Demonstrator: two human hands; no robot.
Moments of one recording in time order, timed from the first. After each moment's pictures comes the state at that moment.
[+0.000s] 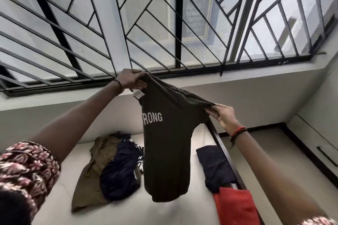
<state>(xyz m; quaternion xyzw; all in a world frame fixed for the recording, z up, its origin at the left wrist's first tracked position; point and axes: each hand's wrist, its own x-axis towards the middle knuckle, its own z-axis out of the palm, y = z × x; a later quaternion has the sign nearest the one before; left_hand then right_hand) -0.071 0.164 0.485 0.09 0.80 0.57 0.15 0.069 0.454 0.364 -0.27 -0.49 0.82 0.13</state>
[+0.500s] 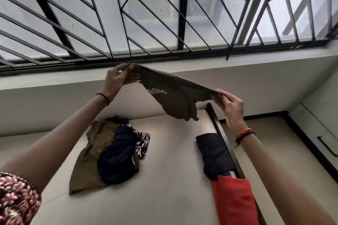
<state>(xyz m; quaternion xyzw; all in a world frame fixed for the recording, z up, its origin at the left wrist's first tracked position) -0.070 0.137 0.410 0.14 0.71 0.69 0.05 0.069 0.456 0.330 -0.19 -0.54 0.78 0.23</state>
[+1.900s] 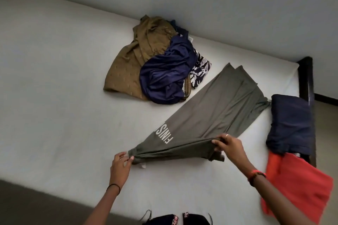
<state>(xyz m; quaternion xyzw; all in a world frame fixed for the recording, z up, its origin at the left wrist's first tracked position) 0.291 -0.117 -0.146 -0.32 0.84 0.40 0.18 0.162 0.248 -0.041 -0.09 -0.89 0.35 -0.27</state>
